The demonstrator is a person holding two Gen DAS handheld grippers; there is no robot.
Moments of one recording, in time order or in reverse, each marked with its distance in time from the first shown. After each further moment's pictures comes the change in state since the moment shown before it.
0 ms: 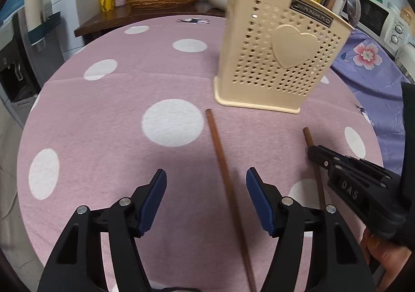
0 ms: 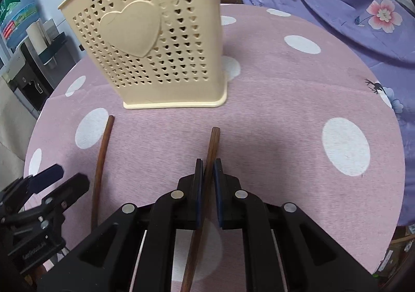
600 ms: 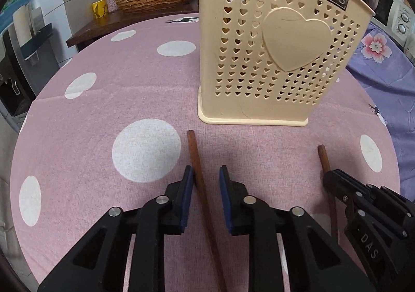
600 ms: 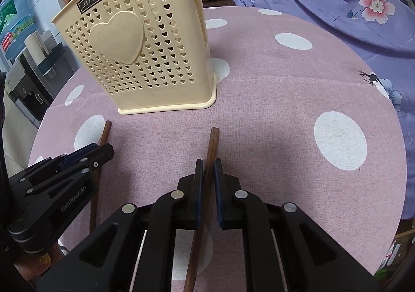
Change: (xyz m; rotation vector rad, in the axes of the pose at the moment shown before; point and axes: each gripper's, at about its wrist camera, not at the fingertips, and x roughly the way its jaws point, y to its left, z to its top) left arm 0.038 -0.024 0.026 0.032 0.000 0.066; right arm 0.000 -0.007 0.001 0.044 -0.026 0.009
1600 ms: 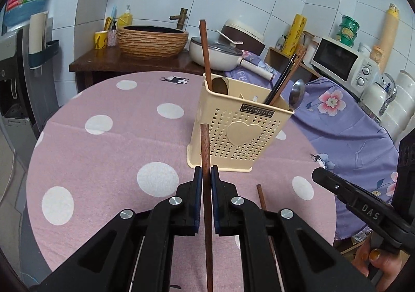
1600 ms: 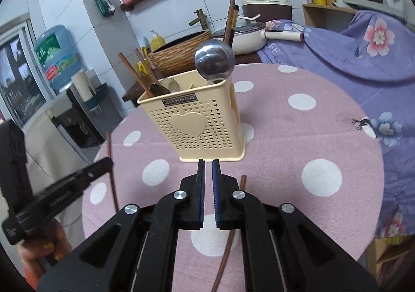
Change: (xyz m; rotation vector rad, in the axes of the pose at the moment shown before) left arm -0.128 0.039 0.002 -0.097 -0.263 -0.216; right arm -0.122 0.004 0.019 -0.010 -0.225 0.187
